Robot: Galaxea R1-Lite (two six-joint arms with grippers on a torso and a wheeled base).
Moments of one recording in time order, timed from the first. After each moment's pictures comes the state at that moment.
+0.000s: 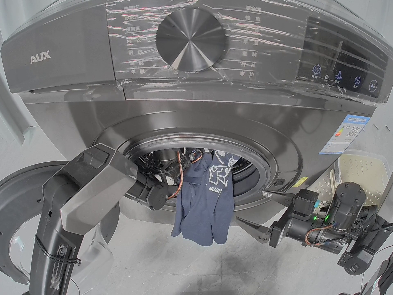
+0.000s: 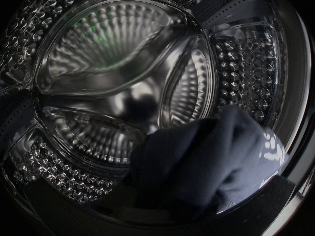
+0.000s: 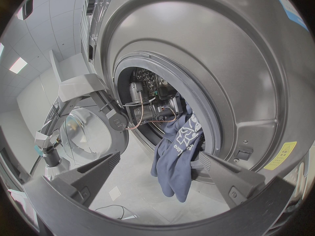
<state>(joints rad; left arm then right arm) -0.54 2.49 -1.52 -1.16 0.04 -0.16 0.65 1.86 -0.22 -1.53 0.14 0.03</state>
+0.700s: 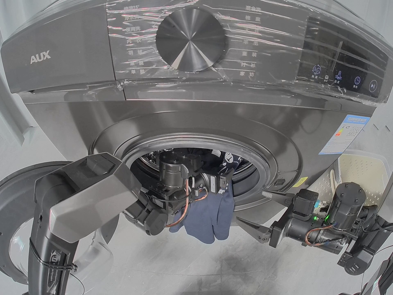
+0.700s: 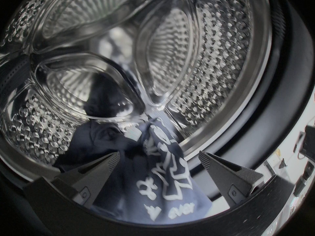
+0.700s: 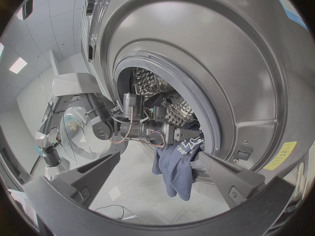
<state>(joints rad) -0.61 2.41 -1.22 -1.06 -0.04 -0.17 0.65 1.86 -0.21 -1.53 0.14 0.03</state>
